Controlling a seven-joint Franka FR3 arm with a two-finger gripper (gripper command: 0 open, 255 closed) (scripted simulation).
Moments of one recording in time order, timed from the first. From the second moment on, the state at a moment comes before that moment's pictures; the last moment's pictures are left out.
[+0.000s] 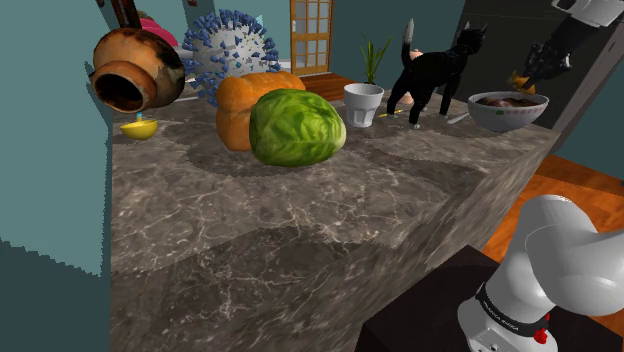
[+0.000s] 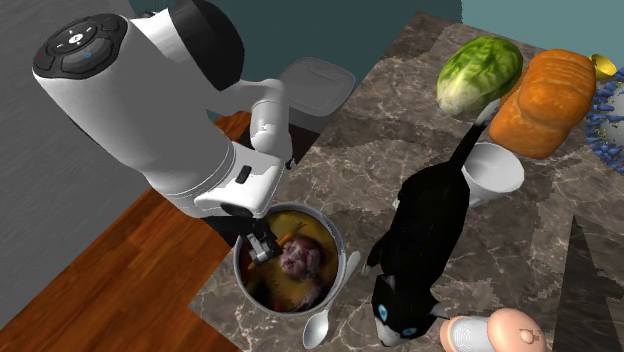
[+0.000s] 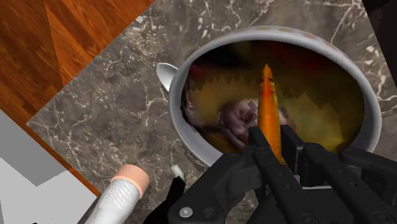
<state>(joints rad) 0.41 -0.97 -0.86 -1.84 -0.59 1.48 -1.34</state>
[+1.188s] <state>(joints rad) 0.40 -0.98 -0.86 -1.86 -0.60 1.48 -1.35</state>
